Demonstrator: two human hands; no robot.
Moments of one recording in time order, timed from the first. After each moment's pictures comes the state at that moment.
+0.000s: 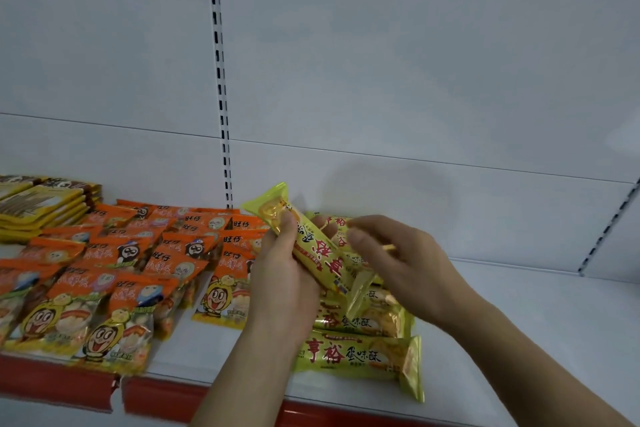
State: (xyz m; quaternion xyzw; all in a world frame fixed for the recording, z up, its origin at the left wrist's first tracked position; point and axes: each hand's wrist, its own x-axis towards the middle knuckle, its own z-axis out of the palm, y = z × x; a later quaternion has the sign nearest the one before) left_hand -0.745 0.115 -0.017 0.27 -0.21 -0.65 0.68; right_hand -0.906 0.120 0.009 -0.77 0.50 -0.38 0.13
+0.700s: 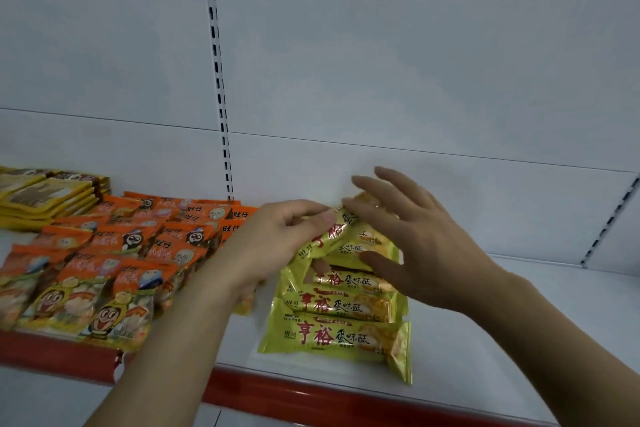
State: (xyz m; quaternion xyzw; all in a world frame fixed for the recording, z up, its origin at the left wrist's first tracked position) left_hand -0.715 0.117 0.016 0.44 -0.65 -0.45 0.43; right_hand -0.943 0.119 0.018 -0.87 0.39 -0.23 -0.20
